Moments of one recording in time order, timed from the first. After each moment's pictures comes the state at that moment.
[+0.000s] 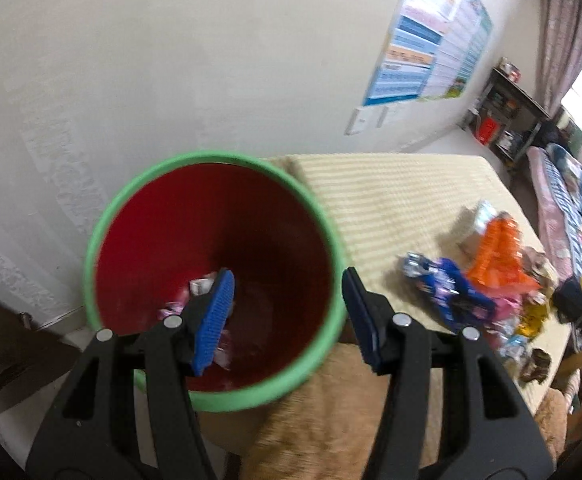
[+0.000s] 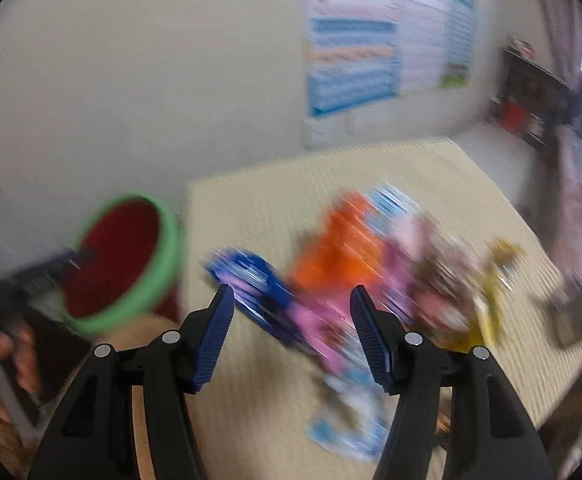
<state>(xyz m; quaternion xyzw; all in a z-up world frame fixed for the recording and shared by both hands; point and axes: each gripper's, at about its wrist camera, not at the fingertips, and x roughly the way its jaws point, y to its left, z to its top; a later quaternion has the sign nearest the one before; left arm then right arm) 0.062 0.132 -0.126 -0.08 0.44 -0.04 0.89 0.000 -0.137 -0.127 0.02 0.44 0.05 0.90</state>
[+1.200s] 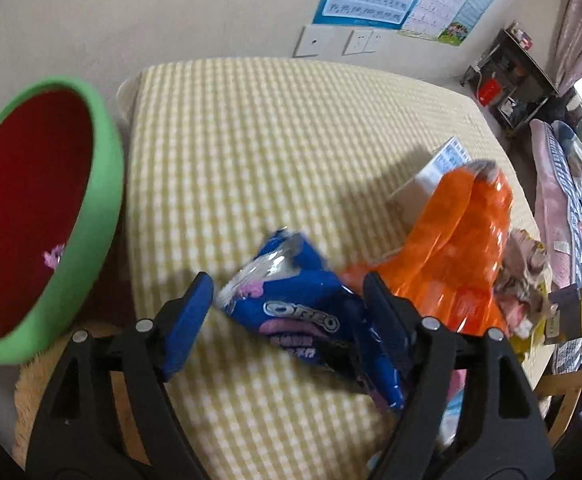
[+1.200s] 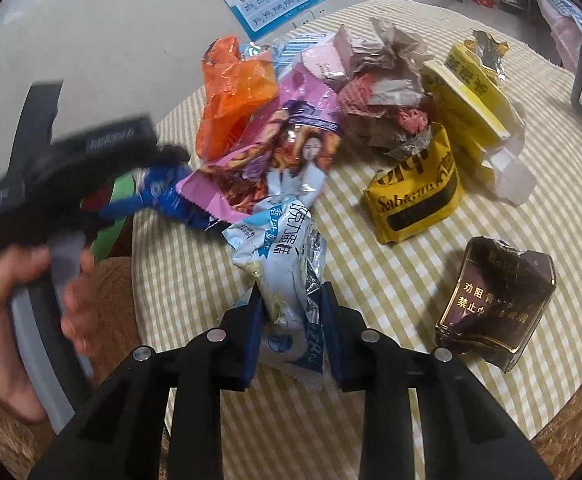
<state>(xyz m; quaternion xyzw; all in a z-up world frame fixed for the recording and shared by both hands) 0.113 -0.020 -0.195 -0.11 0.54 -0.04 0.83 -0.033 -0.208 -0.235 0.20 0.52 0.07 0.83</state>
